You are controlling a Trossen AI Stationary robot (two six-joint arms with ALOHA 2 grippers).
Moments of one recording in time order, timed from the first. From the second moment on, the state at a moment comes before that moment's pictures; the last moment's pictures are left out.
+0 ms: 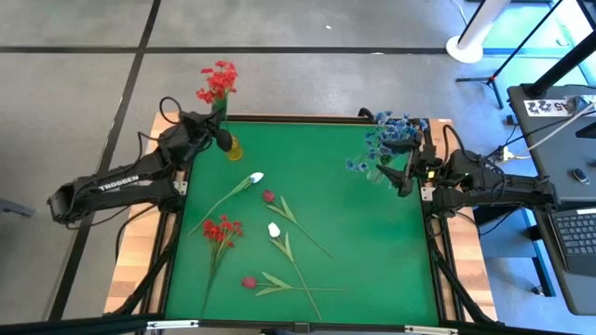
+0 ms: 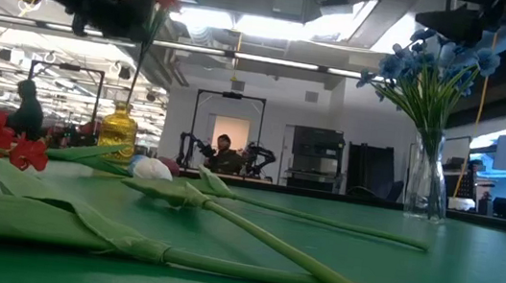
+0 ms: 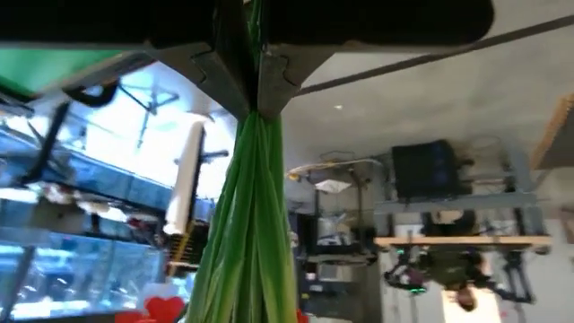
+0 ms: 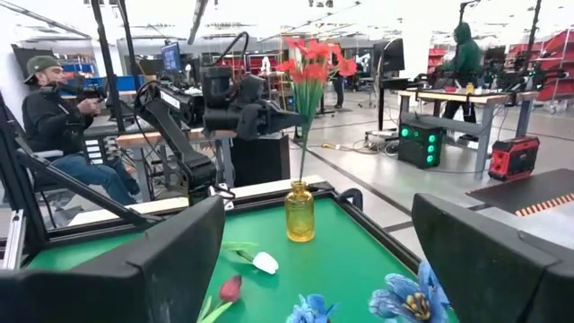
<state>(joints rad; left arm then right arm) 0.56 0.68 0.39 0.27 -0.56 -0.07 -0.06 0.42 0.48 0.04 0.23 0.03</state>
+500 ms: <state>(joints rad) 0.60 0.68 0.30 0.36 -0.56 -0.12 -0.06 0.42 0.48 0.04 0.22 0.06</state>
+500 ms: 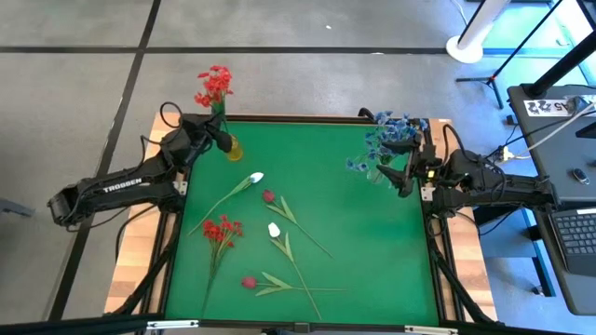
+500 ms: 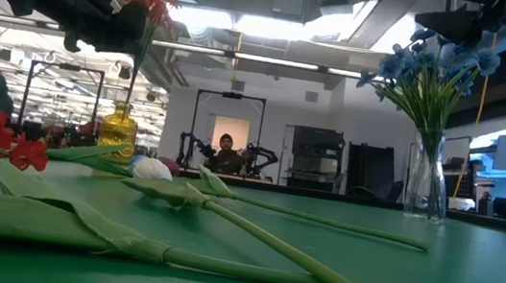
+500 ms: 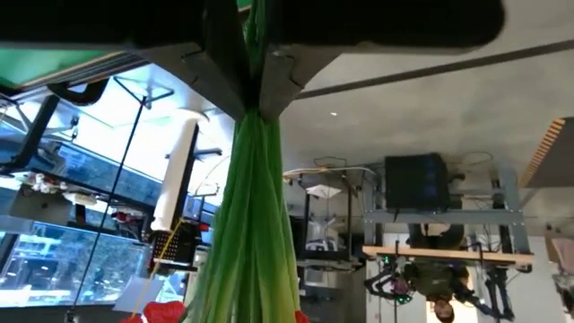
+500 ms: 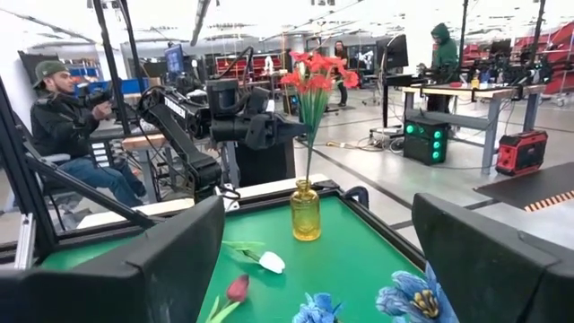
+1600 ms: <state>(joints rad) 0.29 0.63 0.77 -0.70 -0.44 -0.31 -0.06 0.42 0.48 0.05 0.22 0.07</state>
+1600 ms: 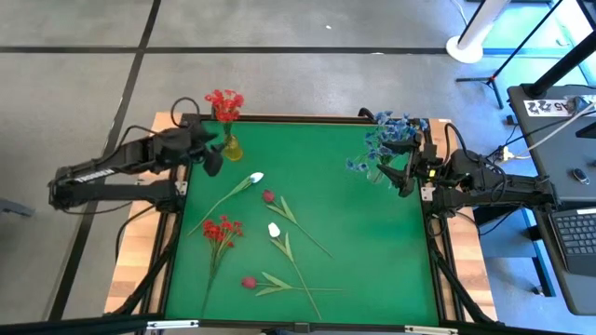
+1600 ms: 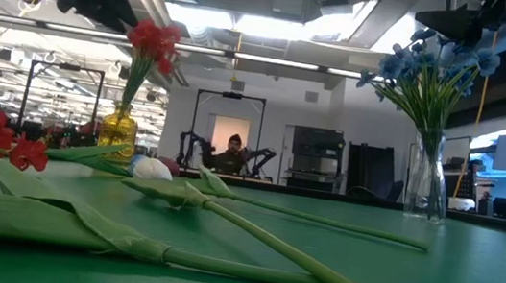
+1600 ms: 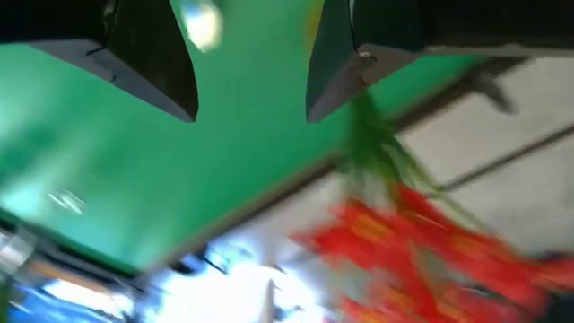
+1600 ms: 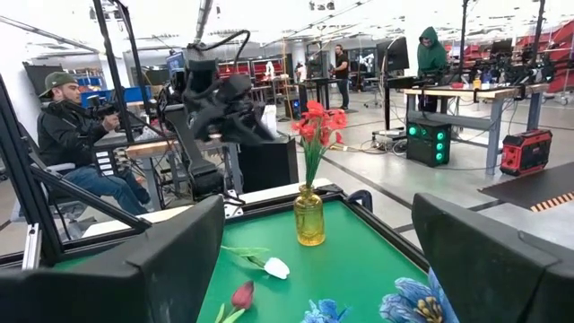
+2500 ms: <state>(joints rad) -0.11 0.88 0.52 -0.81 -0.35 -0.76 -0.06 0.42 0.48 0.04 0.22 0.11</state>
